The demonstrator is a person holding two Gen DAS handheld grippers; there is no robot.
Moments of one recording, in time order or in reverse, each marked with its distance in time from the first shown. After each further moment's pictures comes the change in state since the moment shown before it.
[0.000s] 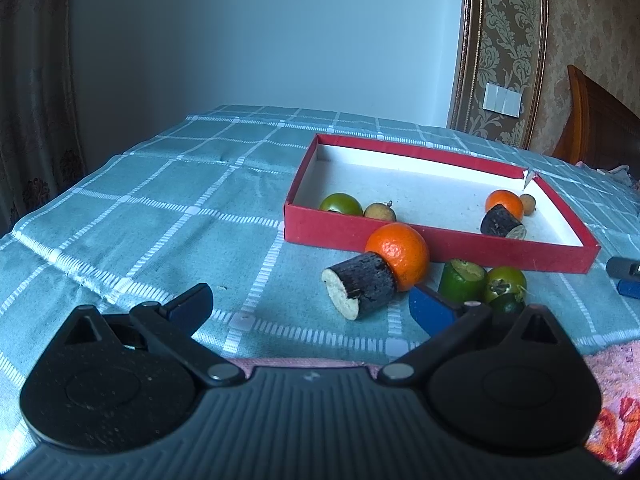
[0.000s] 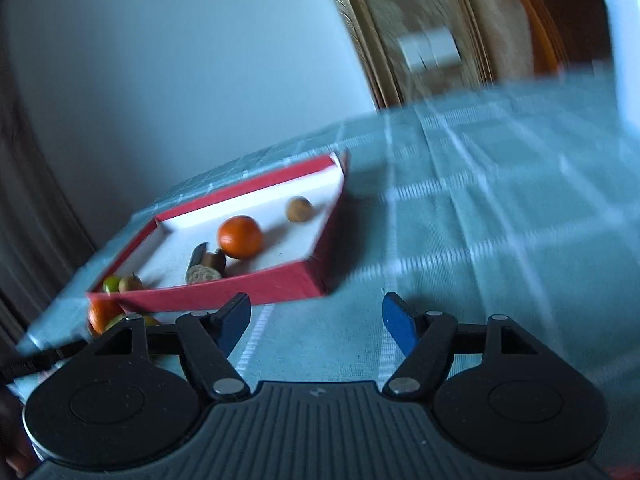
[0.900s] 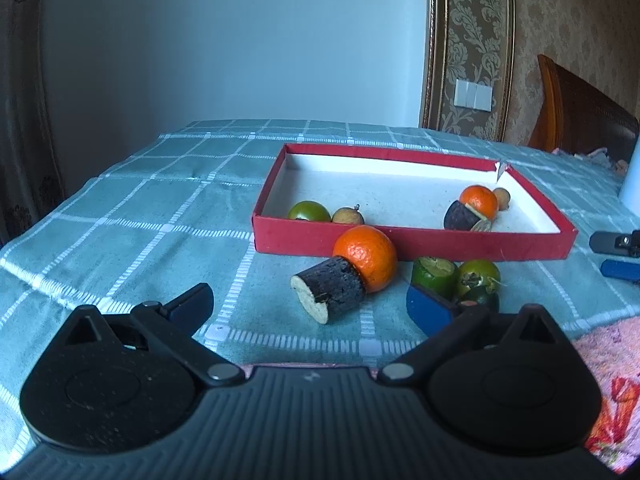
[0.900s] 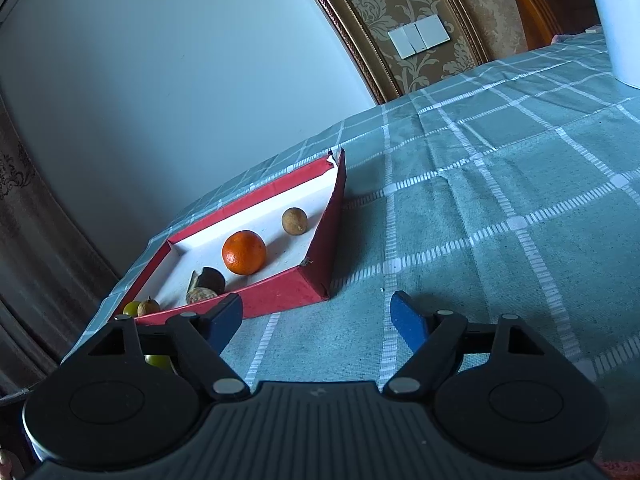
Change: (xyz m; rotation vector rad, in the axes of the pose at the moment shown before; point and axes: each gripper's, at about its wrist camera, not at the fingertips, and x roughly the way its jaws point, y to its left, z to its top) left arm -0.001 -0.014 0.000 0.088 -0.023 -0.048; right arm -0.002 -0.010 -0.002 0.056 -0.004 0.053
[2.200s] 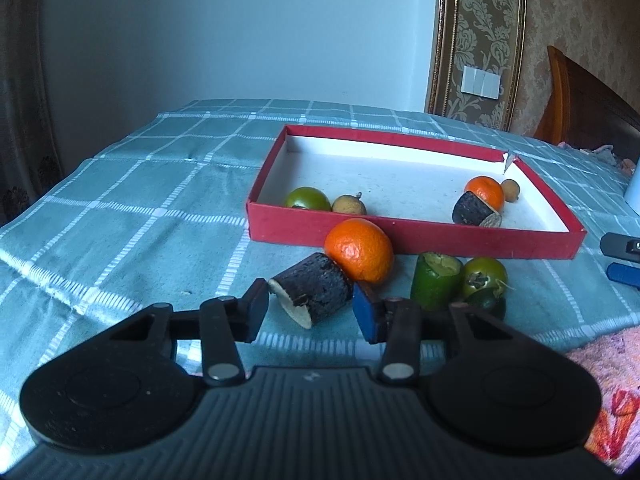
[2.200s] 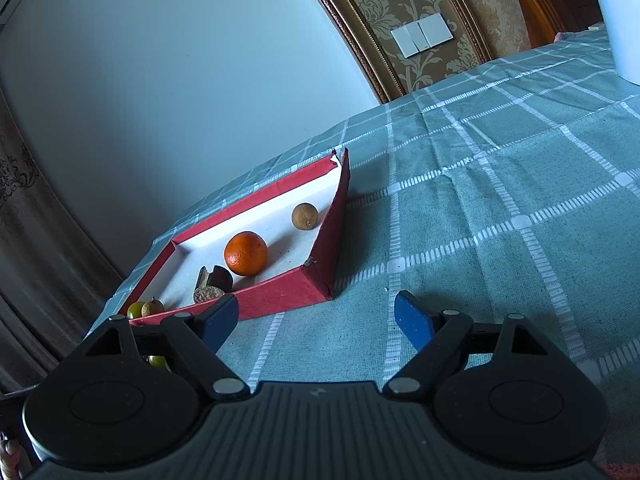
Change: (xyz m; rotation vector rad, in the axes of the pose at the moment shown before) left arm 0.012 0.002 0.003 -0.039 0.057 -0.005; right arm 0.002 0.003 0.000 0.002 0.004 0.007
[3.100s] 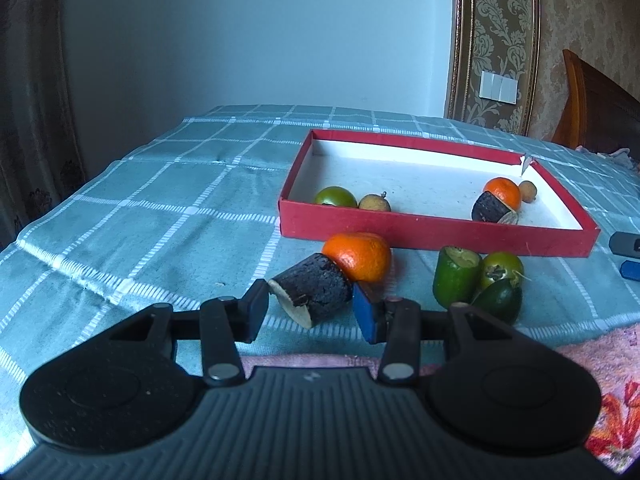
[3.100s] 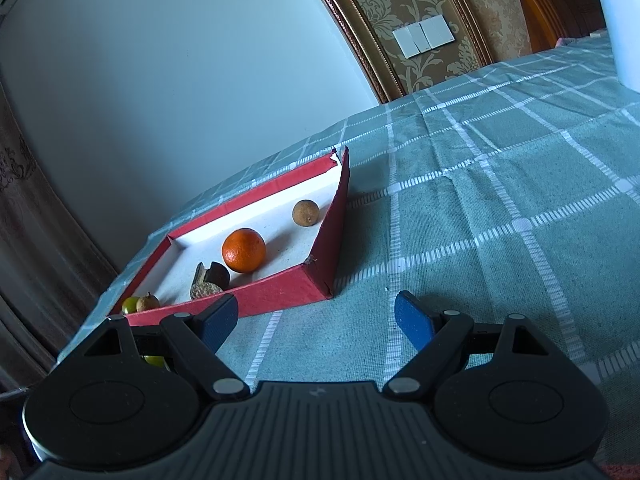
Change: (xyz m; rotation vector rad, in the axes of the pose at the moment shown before) left arm -0.015 0.007 -0.008 -0.009 -0.025 0.064; right arm 0.002 0.005 0.000 -0.031 0.010 -0.020
